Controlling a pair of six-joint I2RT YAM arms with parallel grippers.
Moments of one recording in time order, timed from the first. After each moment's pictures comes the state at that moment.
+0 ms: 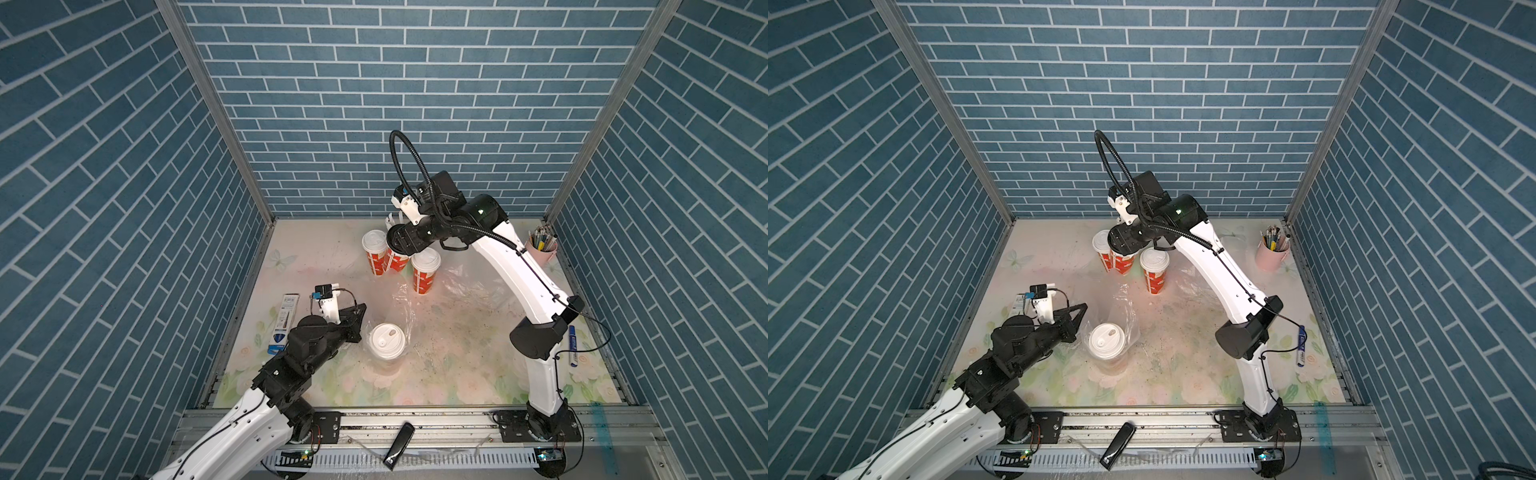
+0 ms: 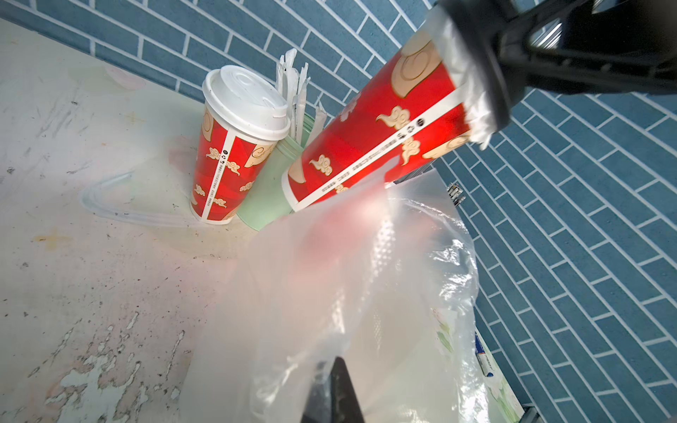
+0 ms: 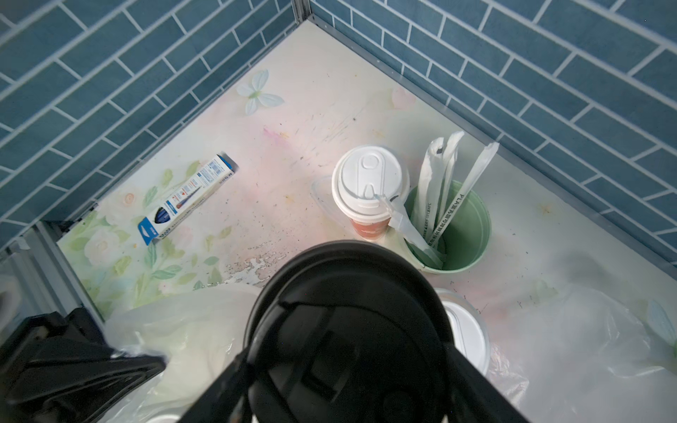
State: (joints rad) left arm -0.65 0.56 0.42 -0.13 -0.05 -0.67; right arm 0.82 2.02 2.53 -1.29 -0.09 0.00
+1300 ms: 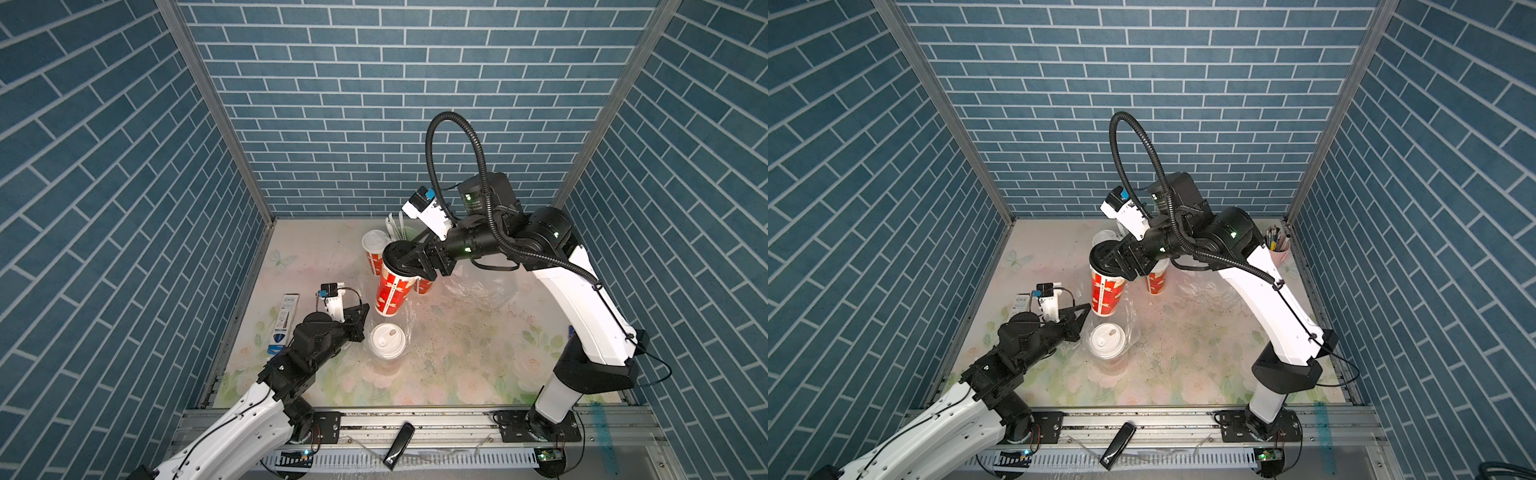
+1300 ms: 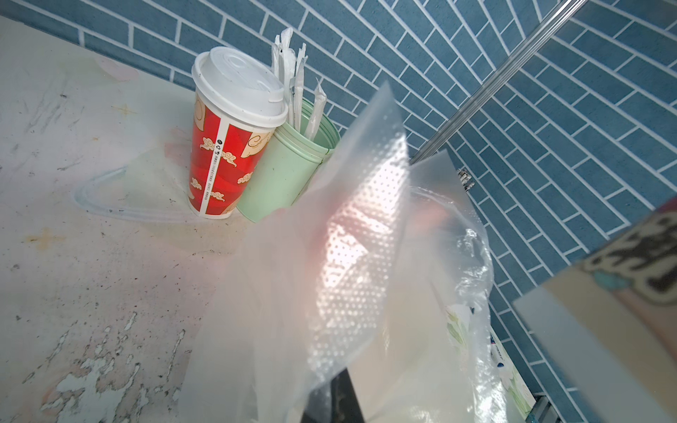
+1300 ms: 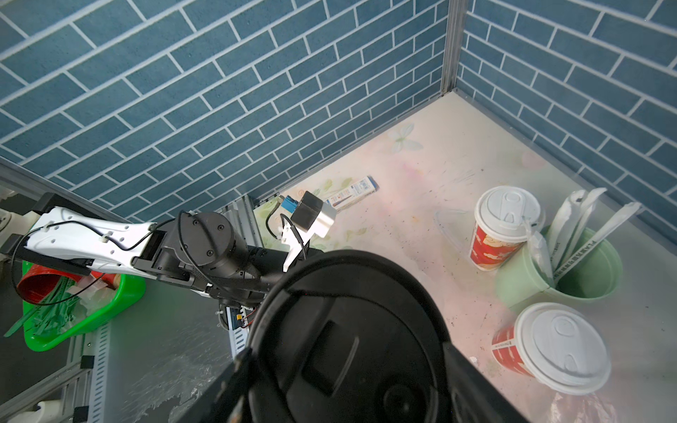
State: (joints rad) left arm -0.65 0.61 0.42 -0.10 -0.04 -0.65; right arm 0.92 1.72 2.40 -1.30 -0.39 0.01
